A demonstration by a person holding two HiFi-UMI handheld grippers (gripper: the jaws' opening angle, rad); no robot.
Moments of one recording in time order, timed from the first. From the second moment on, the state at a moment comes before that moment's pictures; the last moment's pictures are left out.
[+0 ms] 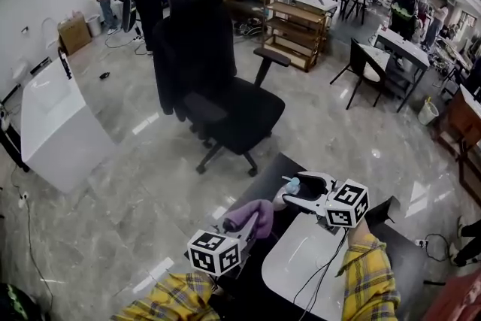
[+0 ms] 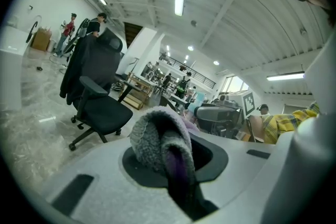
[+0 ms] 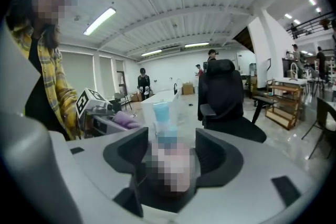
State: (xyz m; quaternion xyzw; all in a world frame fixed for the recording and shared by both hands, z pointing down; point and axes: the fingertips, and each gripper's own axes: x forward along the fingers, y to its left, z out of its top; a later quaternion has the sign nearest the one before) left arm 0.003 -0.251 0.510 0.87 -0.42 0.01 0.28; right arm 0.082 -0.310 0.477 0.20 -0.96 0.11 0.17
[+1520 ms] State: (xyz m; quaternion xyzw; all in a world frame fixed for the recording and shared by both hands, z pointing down) left arm 0.001 -0.250 0.516 0.86 -0.42 0.01 0.29; right arm 0.096 -0.330 0.494 0.50 -0.85 0.17 0.09
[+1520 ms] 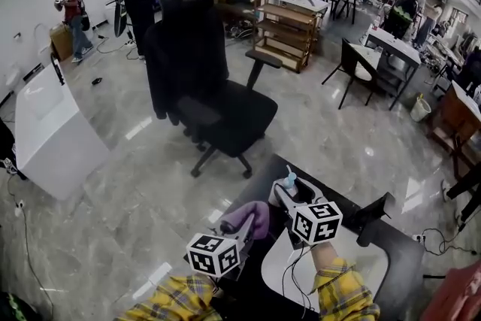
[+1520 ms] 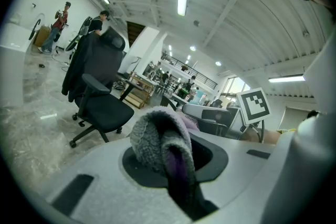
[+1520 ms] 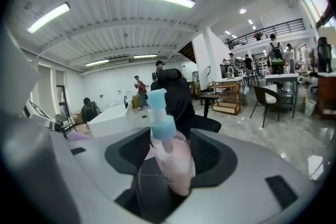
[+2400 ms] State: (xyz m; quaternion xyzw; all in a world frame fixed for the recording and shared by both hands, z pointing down) left arm -0.015 -0.245 0.508 0.86 -0.41 0.00 0.29; right arm 0.093 -0.329 0.490 0.56 -0.81 0.13 0.09
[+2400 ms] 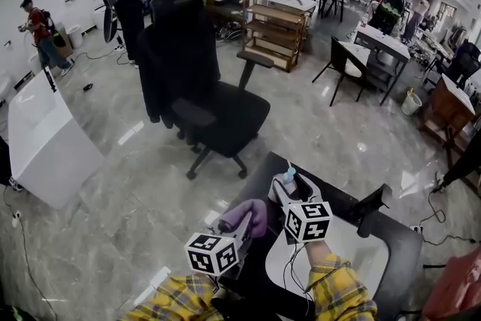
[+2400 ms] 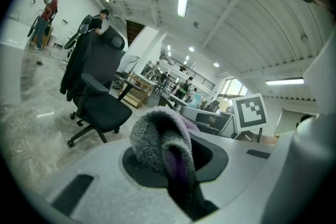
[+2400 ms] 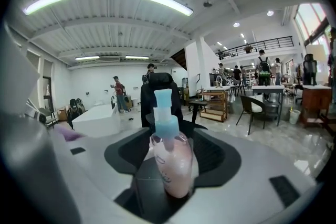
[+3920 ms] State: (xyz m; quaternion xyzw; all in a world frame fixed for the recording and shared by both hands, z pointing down) left arm -0.025 -0.116 0.505 0.92 -0.29 0.08 0.24; right arm 0.122 -0.052 0.520 0.69 -0.68 0.24 0.06
